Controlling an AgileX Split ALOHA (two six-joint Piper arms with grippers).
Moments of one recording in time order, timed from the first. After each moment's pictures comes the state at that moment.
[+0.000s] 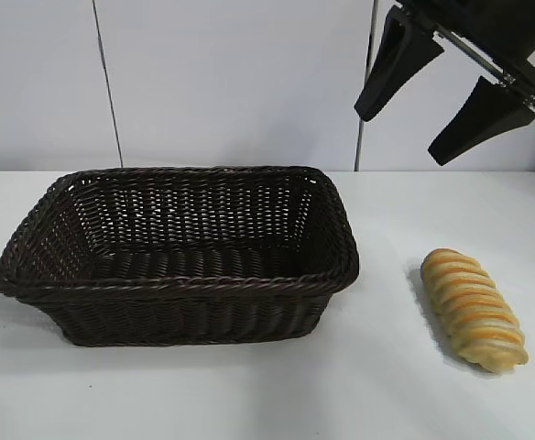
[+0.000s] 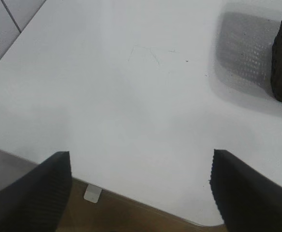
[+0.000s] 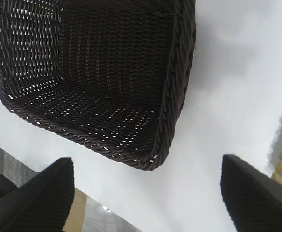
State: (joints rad) left arm 0.15 0.06 -0.54 -0.02 1.29 -0.02; right arm 0.13 1.69 -1.37 0.57 1.13 -0.26
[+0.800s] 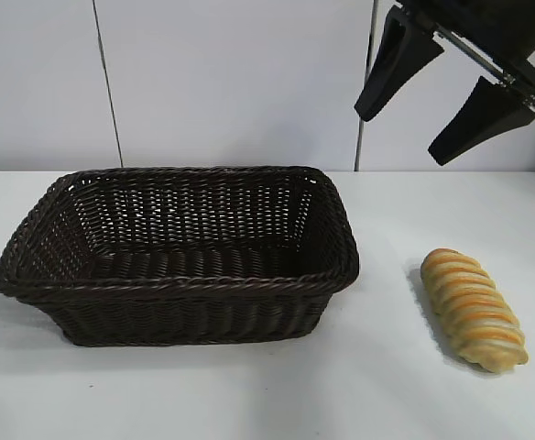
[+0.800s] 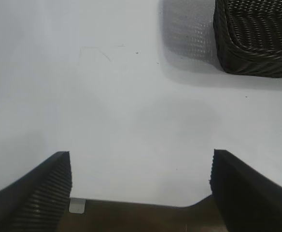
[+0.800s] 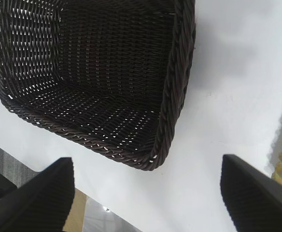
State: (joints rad) left arm 0.02 0.06 -0.54 -0.02 1.29 -0.02; right arm 0.13 1.69 -1.48 0.52 1.20 -0.24
